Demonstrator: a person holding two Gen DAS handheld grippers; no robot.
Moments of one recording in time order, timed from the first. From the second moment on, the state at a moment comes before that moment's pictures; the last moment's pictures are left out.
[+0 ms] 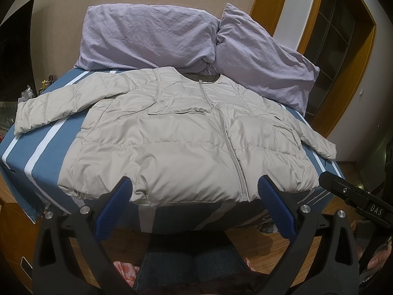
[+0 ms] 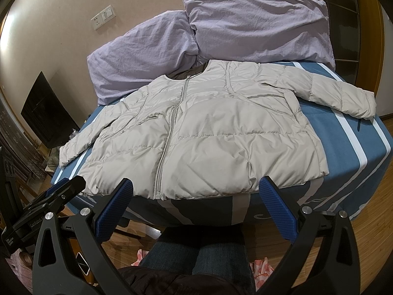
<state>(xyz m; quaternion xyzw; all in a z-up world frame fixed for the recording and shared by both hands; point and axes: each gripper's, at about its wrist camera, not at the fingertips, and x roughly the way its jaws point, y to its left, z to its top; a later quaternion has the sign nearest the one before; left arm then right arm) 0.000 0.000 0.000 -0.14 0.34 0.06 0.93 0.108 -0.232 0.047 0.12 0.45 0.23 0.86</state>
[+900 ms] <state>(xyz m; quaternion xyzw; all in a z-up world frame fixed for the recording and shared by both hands) 0.075 0.033 -0.015 -0.14 0.37 0.10 0.91 0.196 -0.275 0.008 0.12 0.47 0.11 0.87</state>
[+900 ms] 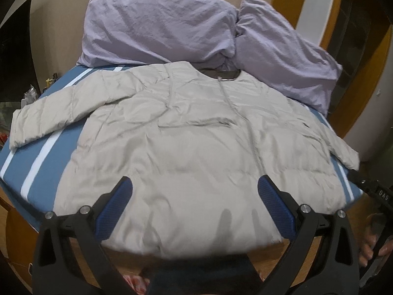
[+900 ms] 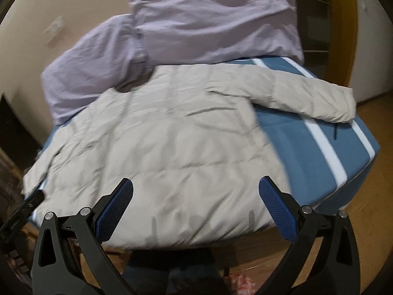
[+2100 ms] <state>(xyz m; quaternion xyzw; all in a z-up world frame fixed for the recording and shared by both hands) 0.211 0.106 -0.087 -0.09 0.44 0.22 0.87 0.350 -0.505 -0.110 0.20 0.51 -0.20 0.81</state>
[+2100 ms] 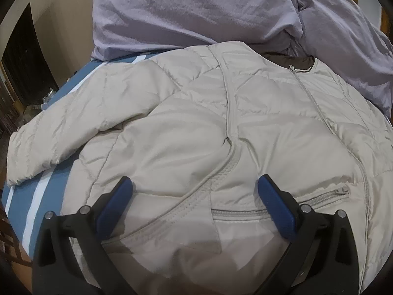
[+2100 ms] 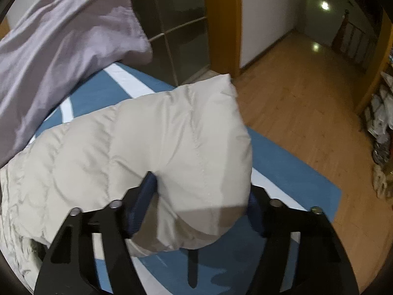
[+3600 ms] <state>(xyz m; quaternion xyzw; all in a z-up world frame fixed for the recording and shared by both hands) 0.211 0.117 -0.094 -0.13 0.43 0.20 0.87 0.407 0.006 -0.015 -0.03 0.48 0.25 0.84</state>
